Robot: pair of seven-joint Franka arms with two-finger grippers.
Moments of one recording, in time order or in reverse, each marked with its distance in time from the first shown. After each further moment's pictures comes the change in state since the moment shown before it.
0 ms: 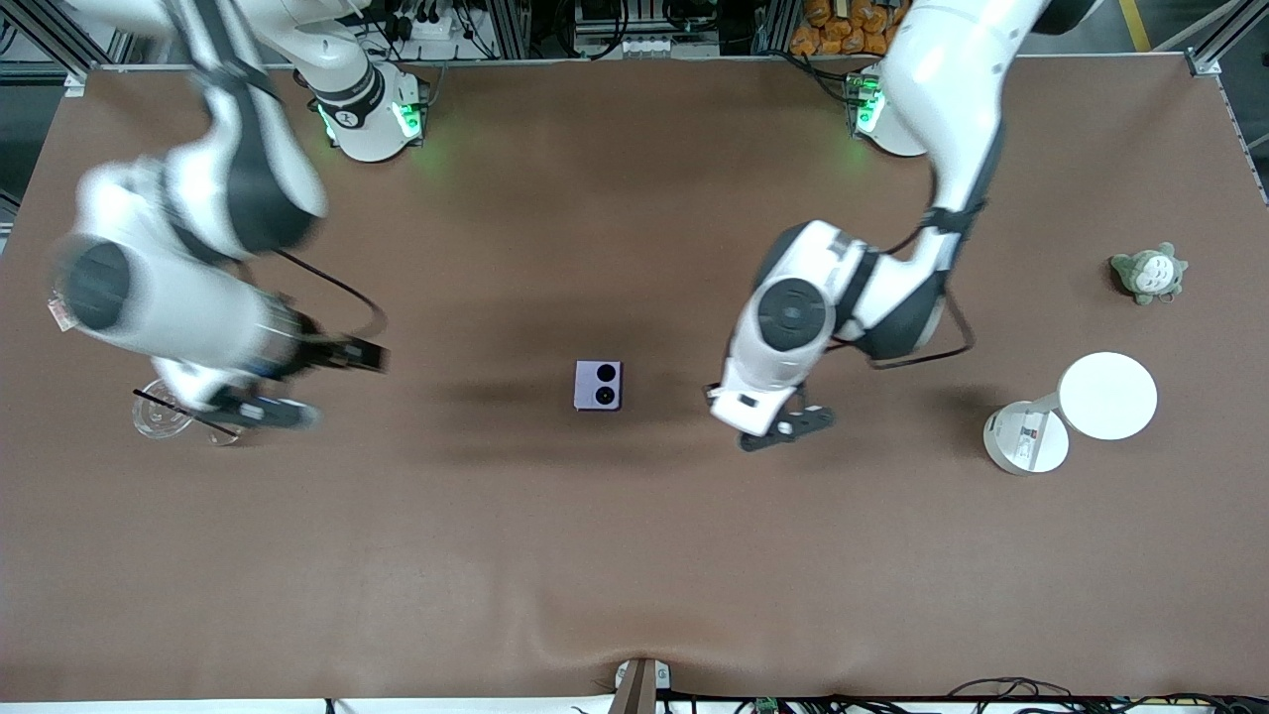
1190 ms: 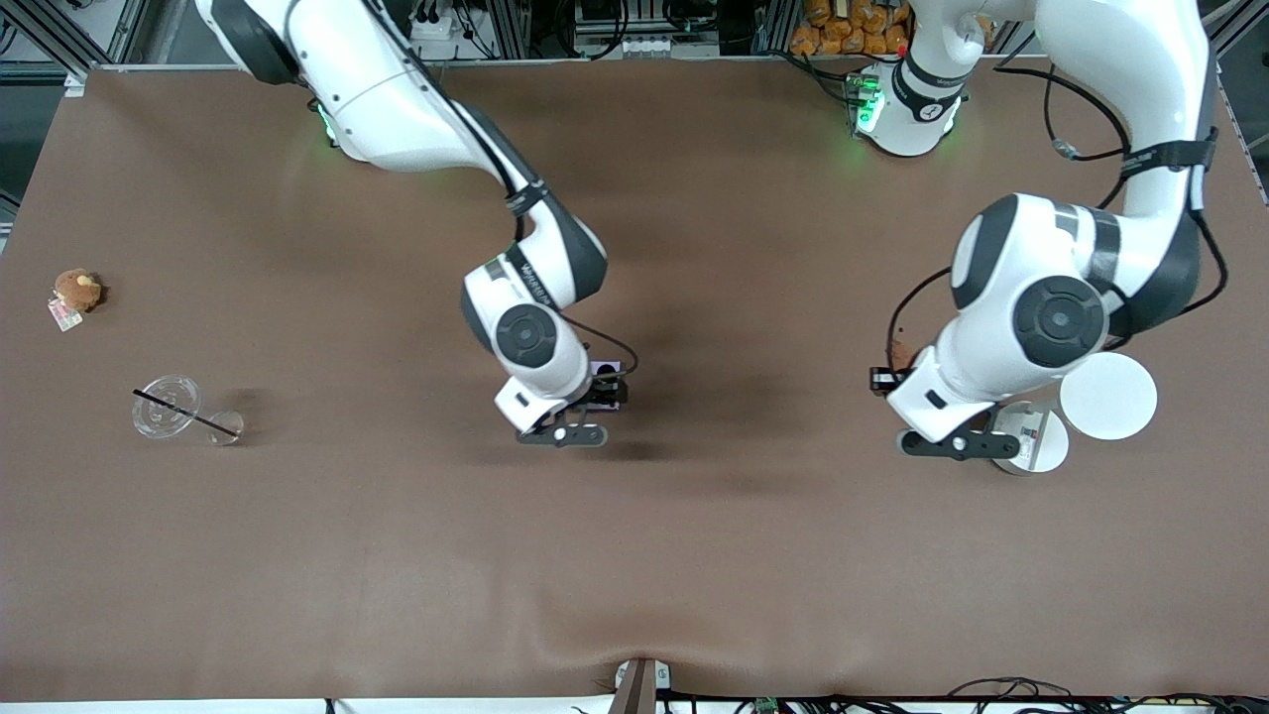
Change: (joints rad) left arm 0.244 -0.165 0.001 -0.057 0.001 -0.154 0.549; right arm 0.353 0.425 0.002 0.196 0.019 0.368 0.256
